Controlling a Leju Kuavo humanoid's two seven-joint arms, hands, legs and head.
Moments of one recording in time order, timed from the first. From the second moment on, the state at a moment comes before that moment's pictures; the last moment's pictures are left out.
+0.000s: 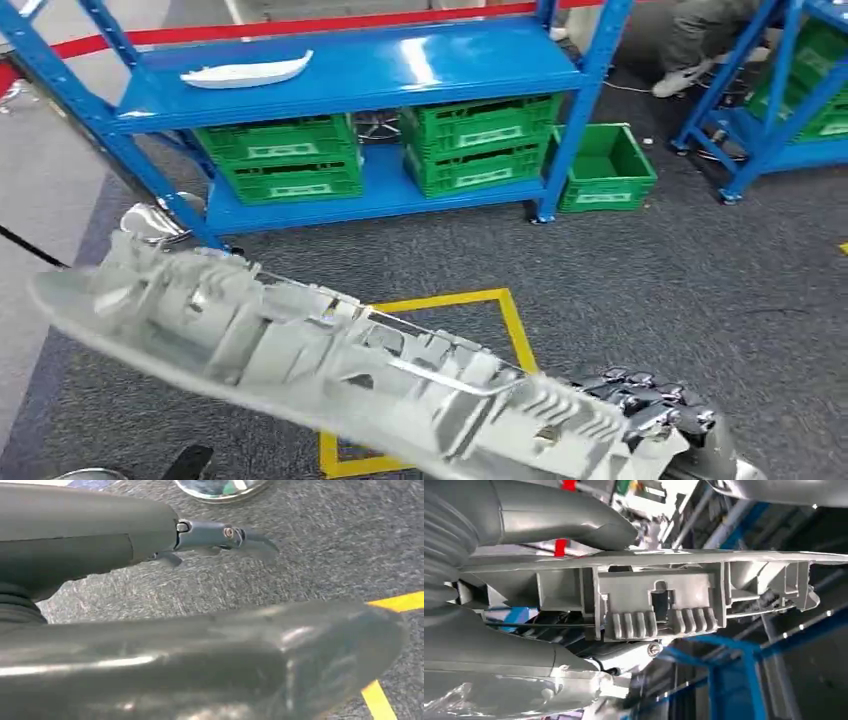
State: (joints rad) left arm -0.02 0.02 0.76 -0.21 -0.72 0.06 -0.27; right arm 0.12 -0.24 0.46 -2.10 -0.04 0.29 -0.66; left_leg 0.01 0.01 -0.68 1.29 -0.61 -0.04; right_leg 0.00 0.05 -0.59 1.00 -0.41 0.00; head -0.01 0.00
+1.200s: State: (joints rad) left arm -0.03 0.03 0.83 -0.21 -0.75 0.04 -0.32; right arm 0.16 -0.21 0.42 -2.20 -0.09 0.31 -0.69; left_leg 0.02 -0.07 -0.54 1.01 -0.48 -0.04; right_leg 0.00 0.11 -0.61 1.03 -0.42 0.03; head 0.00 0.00
